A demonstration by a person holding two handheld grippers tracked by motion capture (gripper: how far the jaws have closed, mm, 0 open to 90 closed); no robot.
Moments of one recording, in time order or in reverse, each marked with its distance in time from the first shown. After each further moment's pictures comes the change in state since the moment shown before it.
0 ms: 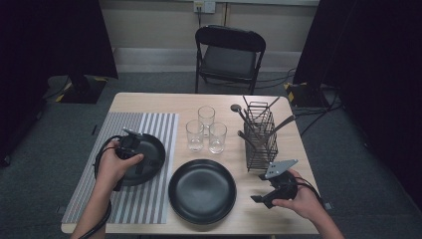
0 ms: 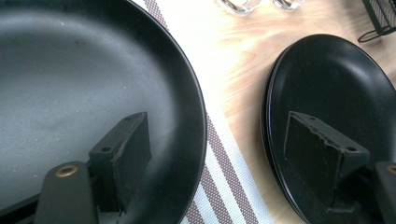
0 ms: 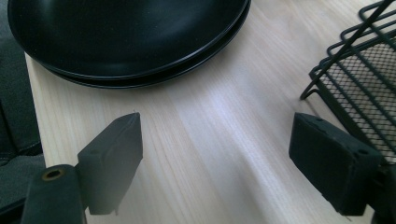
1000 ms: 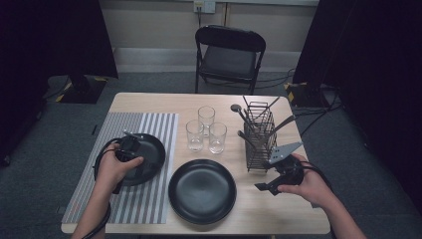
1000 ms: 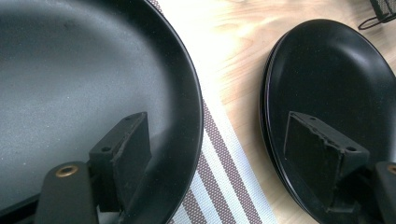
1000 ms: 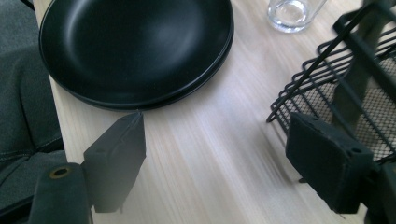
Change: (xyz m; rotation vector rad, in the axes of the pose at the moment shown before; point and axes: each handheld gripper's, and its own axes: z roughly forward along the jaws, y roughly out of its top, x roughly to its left) left arm -0.002 -0.006 0.001 0.028 -0.011 0.007; right arm -0.014 0.040 -0.036 0.026 0.022 -0.028
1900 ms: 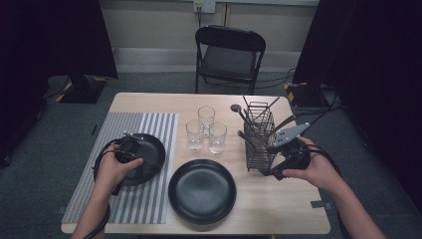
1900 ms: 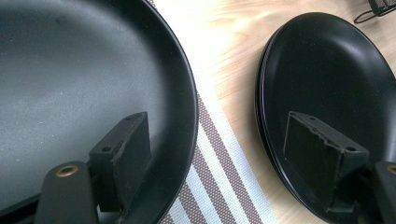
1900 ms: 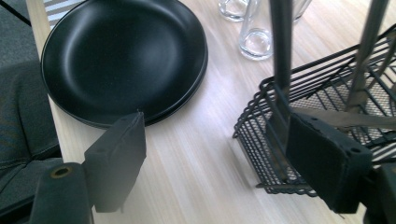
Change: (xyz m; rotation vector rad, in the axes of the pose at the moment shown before) left arm -0.002 -0.003 -0.001 0.011 -0.007 0.016; right arm -0.014 0.035 -0.036 0.006 -0.049 -0.022
